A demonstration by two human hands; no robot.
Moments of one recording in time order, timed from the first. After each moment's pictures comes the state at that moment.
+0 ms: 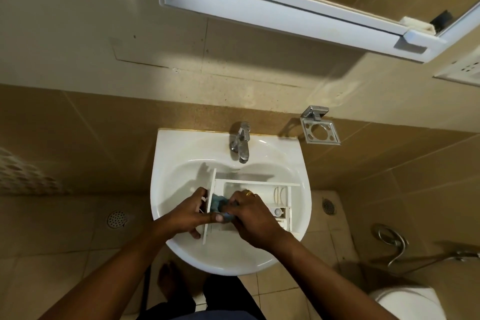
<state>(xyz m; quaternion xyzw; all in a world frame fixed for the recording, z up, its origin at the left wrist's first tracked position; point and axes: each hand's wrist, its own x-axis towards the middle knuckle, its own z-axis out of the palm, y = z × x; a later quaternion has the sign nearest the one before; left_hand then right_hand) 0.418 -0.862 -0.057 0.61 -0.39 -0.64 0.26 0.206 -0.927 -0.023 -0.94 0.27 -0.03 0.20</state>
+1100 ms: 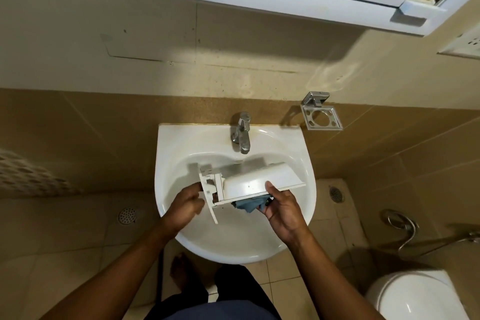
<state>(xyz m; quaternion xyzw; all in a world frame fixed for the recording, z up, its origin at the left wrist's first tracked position) 0.420 -0.847 -0.071 0.62 -0.36 -0.57 0.41 0.174 -0.927 -0.025 -0.21 0.49 -0.39 0.75</state>
